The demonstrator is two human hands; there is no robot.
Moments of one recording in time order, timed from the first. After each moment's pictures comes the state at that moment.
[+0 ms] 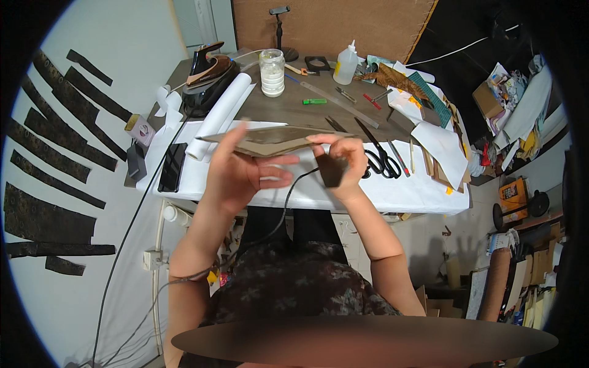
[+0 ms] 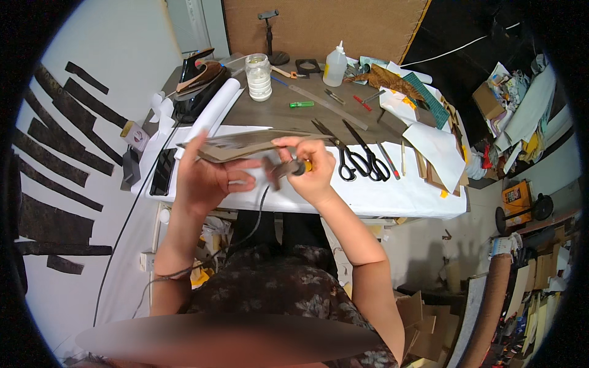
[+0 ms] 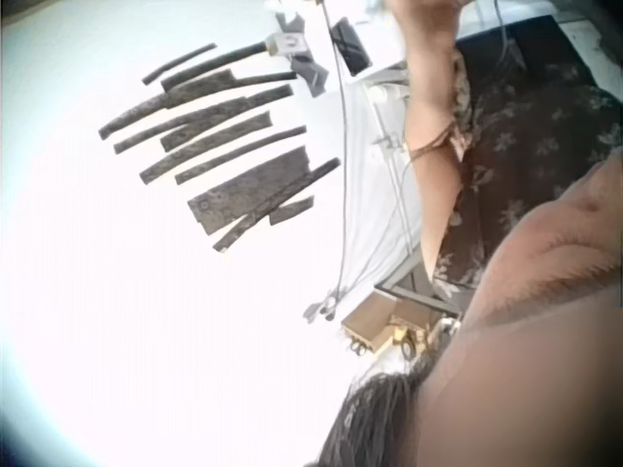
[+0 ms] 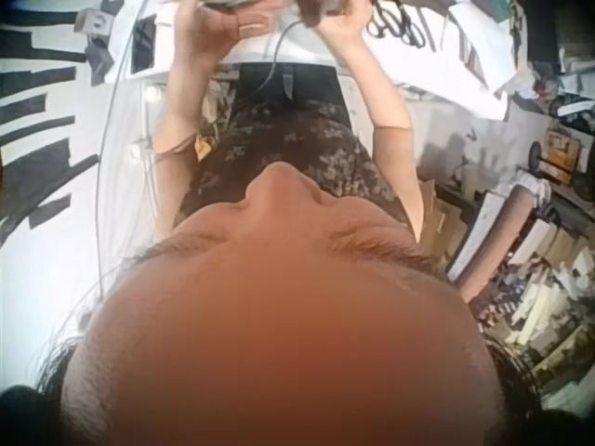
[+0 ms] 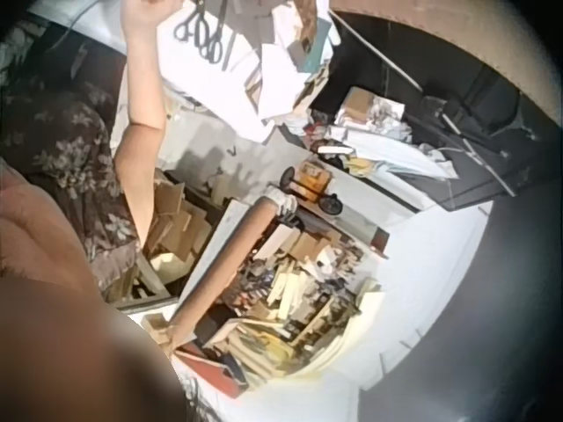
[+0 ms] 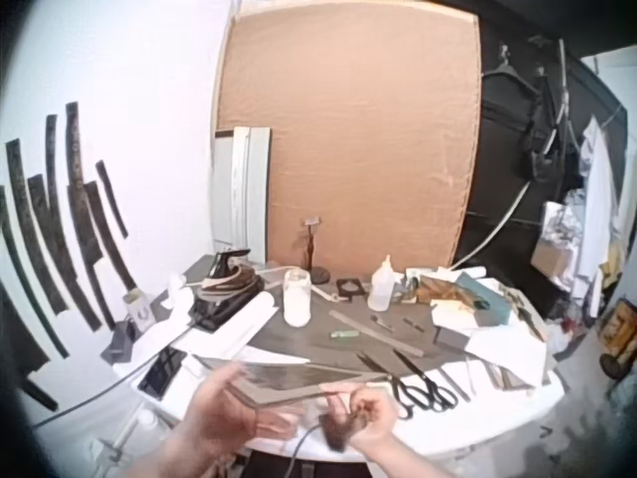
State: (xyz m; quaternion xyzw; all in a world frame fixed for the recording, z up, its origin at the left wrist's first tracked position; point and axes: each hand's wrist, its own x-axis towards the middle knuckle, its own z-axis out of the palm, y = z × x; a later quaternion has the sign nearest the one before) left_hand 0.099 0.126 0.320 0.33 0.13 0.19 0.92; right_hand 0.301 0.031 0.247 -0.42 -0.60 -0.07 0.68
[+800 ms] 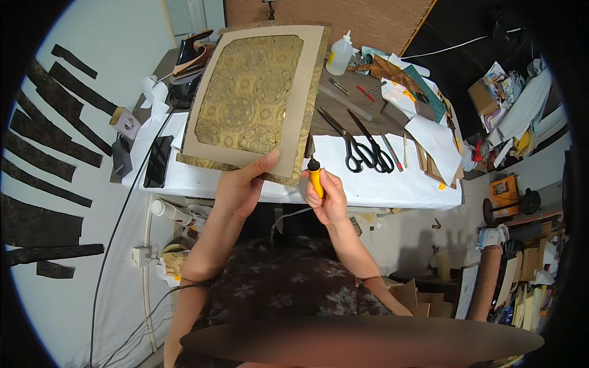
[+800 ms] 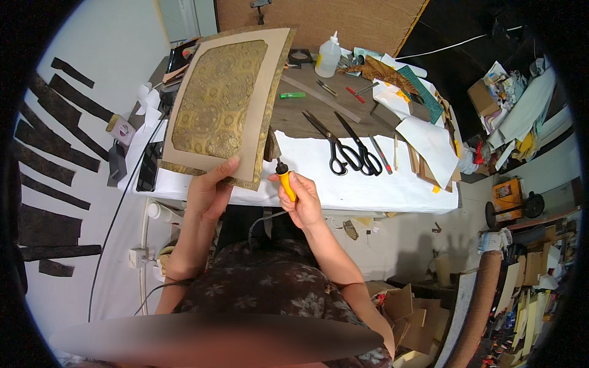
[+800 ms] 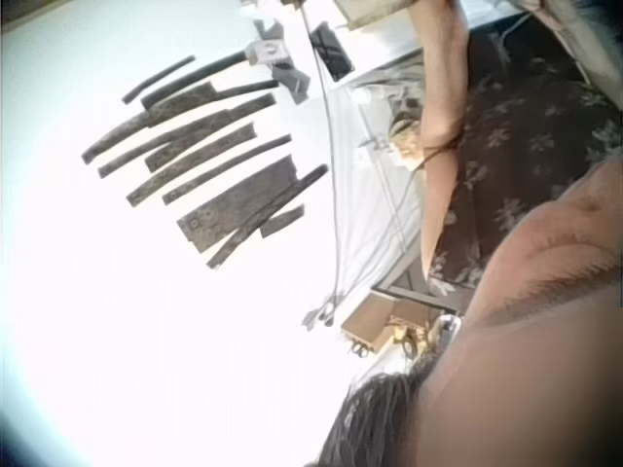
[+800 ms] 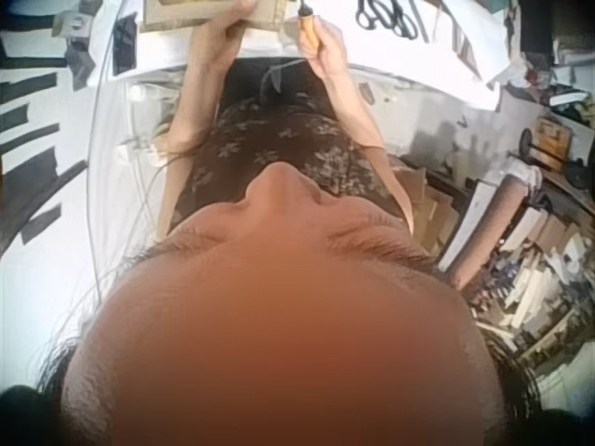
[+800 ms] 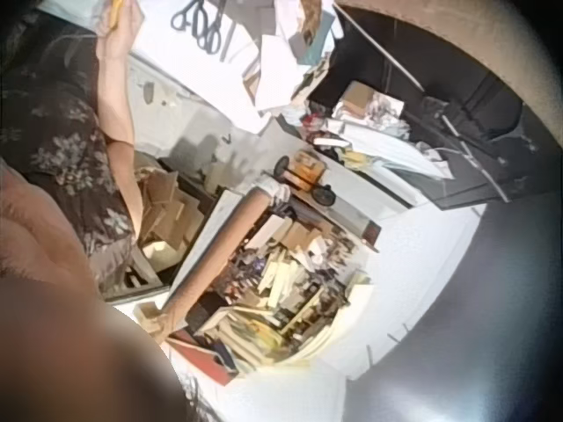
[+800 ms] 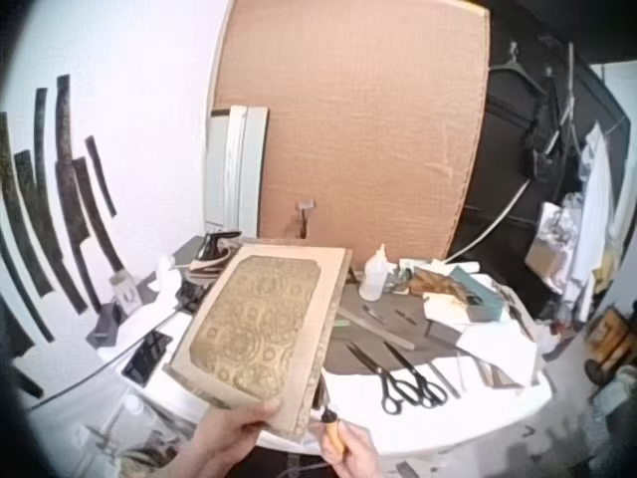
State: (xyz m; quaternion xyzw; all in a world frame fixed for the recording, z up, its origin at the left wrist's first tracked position) left_hand 0.122 0.102 0.262 0.35 0.19 0.37 0.84; right_hand 0.283 -0.028 0.185 -0.32 -0.28 0.52 0.74
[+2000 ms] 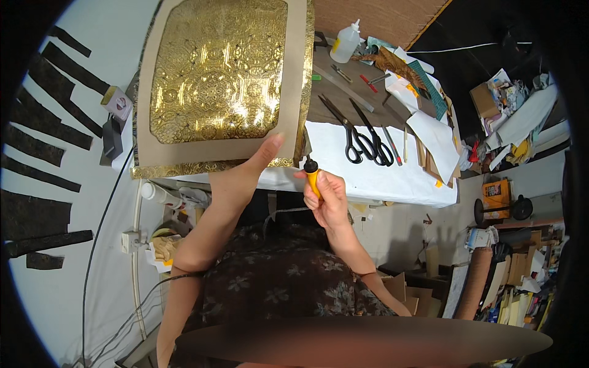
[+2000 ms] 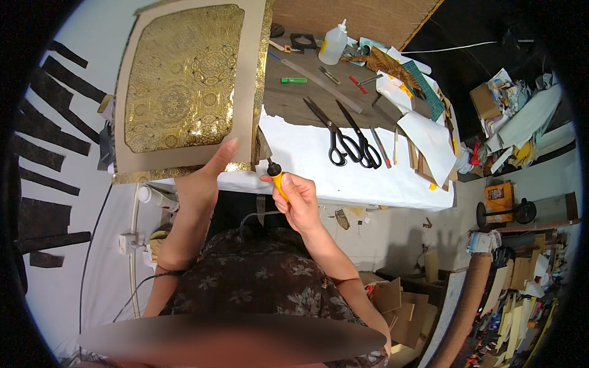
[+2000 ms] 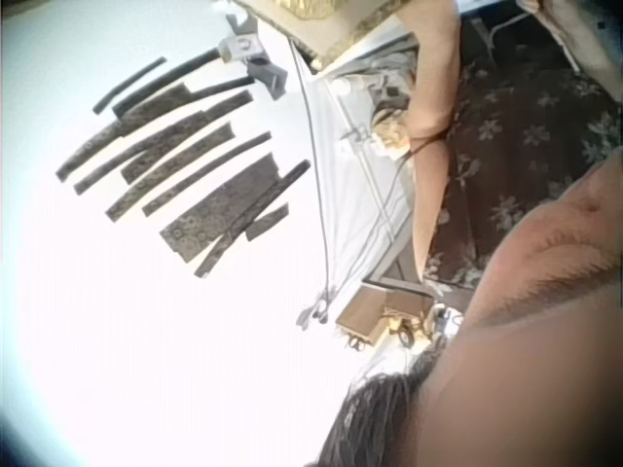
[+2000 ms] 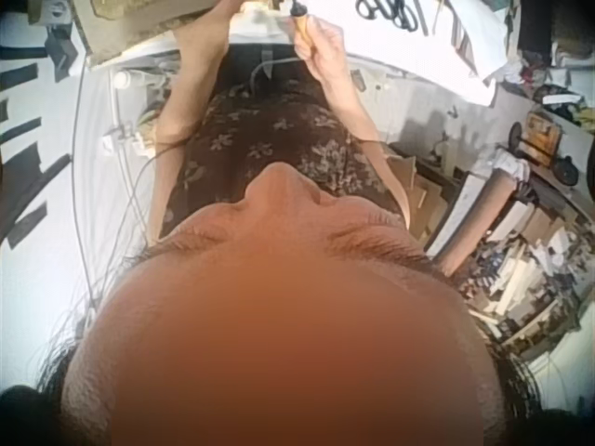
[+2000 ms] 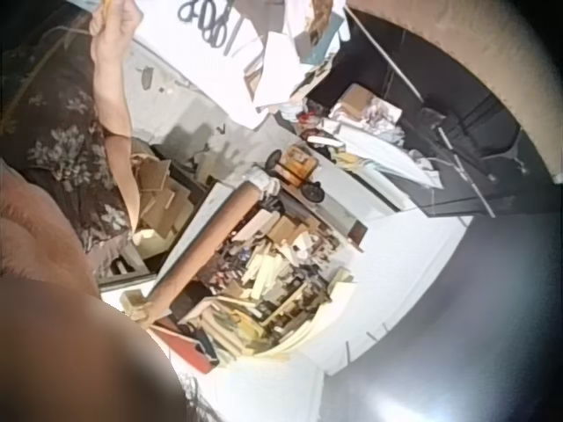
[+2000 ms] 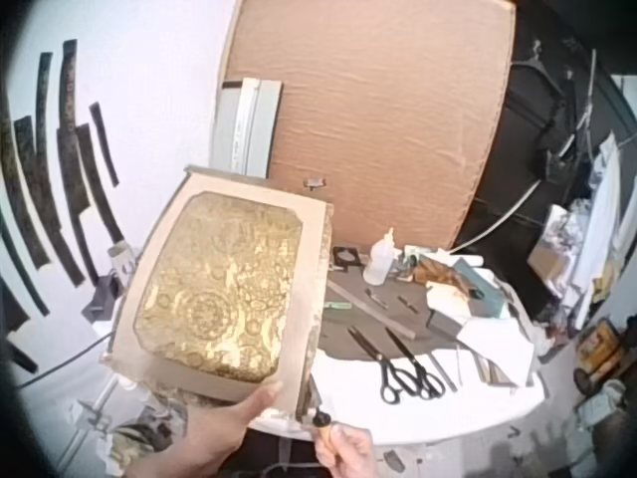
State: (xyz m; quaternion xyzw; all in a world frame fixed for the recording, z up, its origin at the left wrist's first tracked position) left_hand 0.122 0.082 0.284 0.55 0.29 0.50 0.60; right_hand 0.262 -0.042 0.202 -0.37 -0.32 0.49 0.72
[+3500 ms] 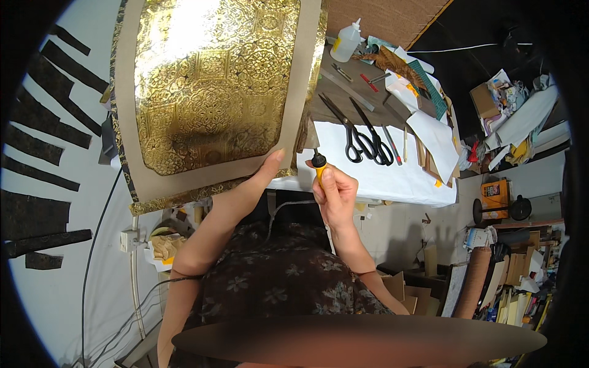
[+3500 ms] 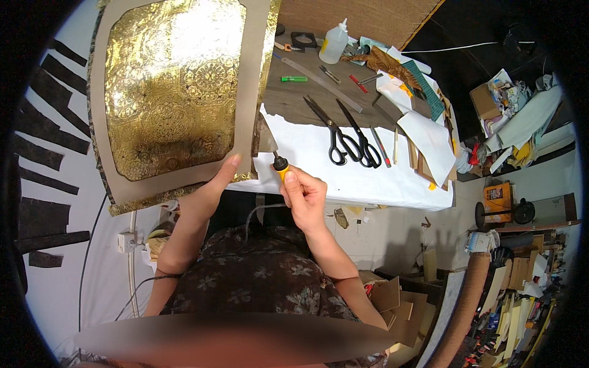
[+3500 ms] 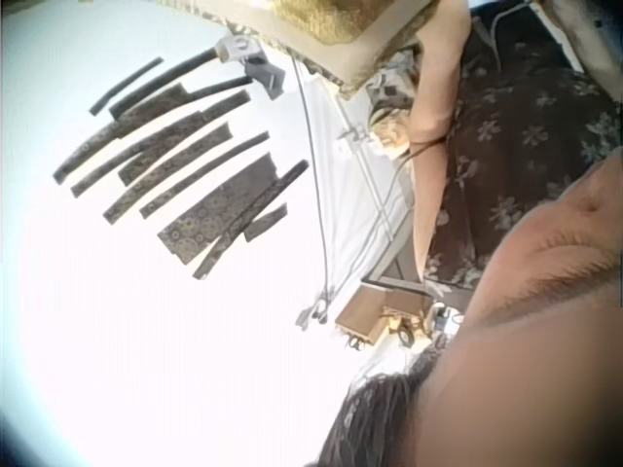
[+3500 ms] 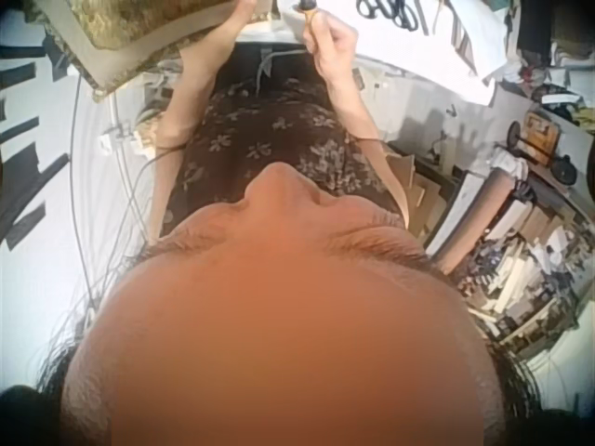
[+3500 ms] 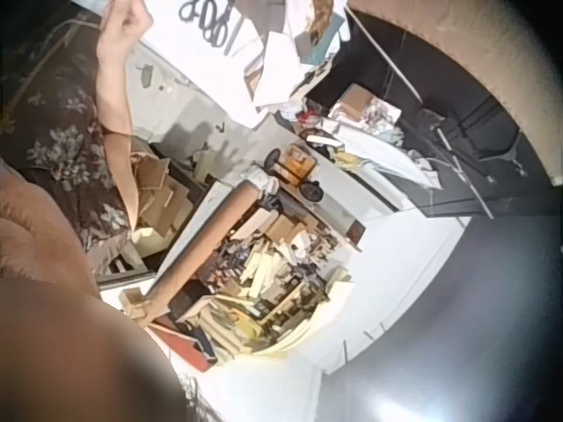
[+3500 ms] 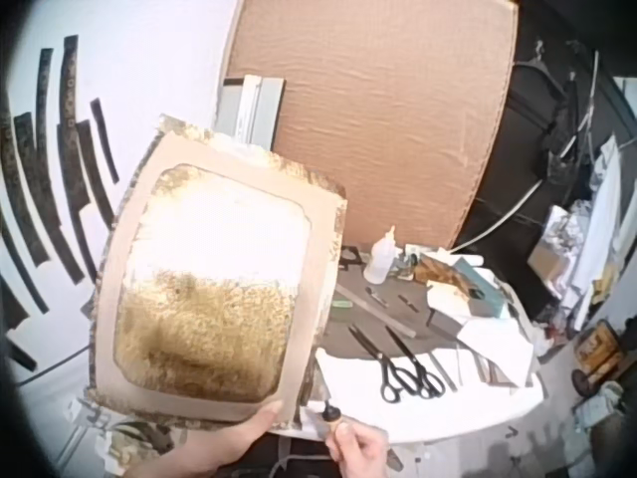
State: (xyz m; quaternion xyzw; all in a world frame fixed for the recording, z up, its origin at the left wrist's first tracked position) left_hand 0.106 0.072 0.278 0.62 0.31 0.40 0.60; right_hand 0.260 -0.045 0.215 -0.51 -0.37 0.32 0.71
